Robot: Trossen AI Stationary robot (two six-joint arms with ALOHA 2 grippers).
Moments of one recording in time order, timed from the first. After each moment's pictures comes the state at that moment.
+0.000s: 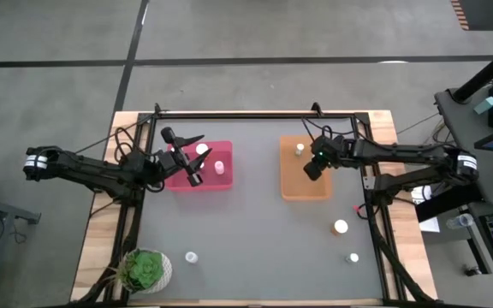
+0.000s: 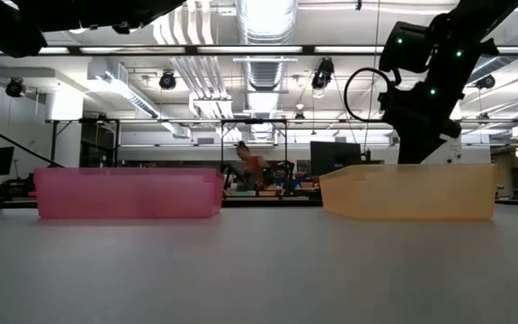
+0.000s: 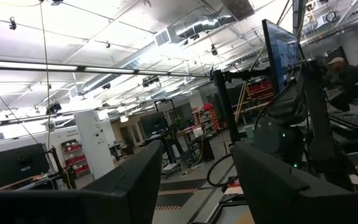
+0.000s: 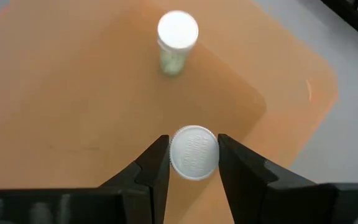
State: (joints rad) left arm -0.02 0.94 0.38 1.03 -0.42 0.51; right arm -0.35 1.18 0.66 -0.59 0.28 0.39
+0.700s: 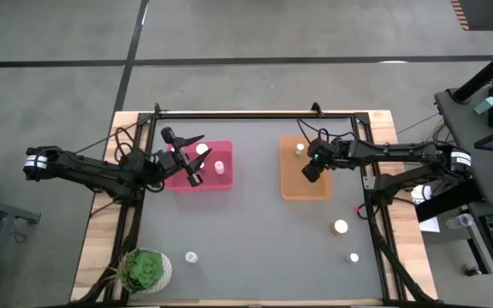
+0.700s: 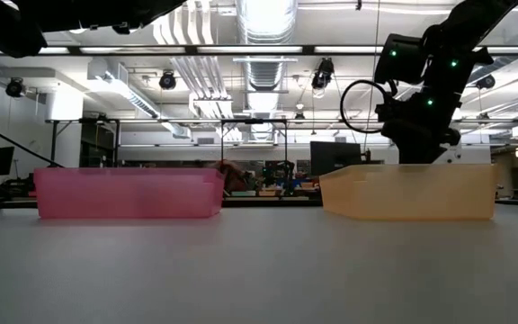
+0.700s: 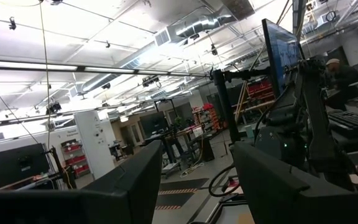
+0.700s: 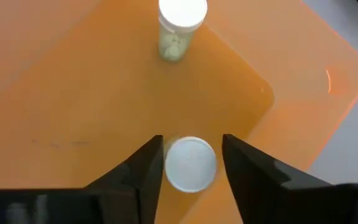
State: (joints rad) left arm -0.02 0.94 0.38 1.03 -0.42 0.51; right arm -0.35 1.25 0.65 -0.57 0.28 0.40
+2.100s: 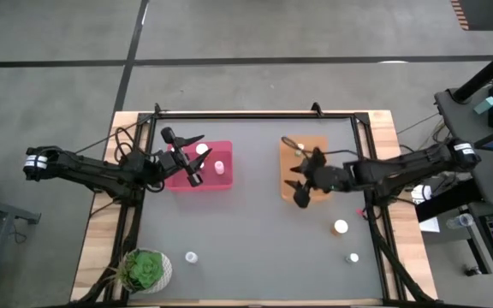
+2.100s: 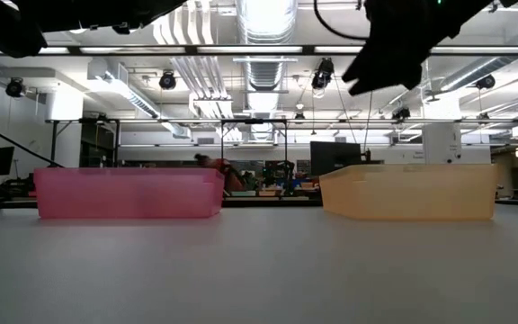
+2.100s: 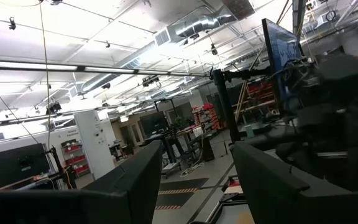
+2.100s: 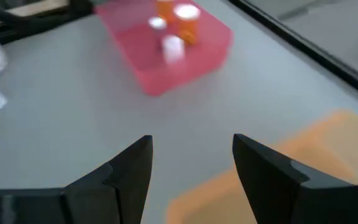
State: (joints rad) left arm -0.02 0.94 0.38 1.03 -0.42 0.51; right arm 0.17 1.16 0.77 -0.24 0.43 0.42
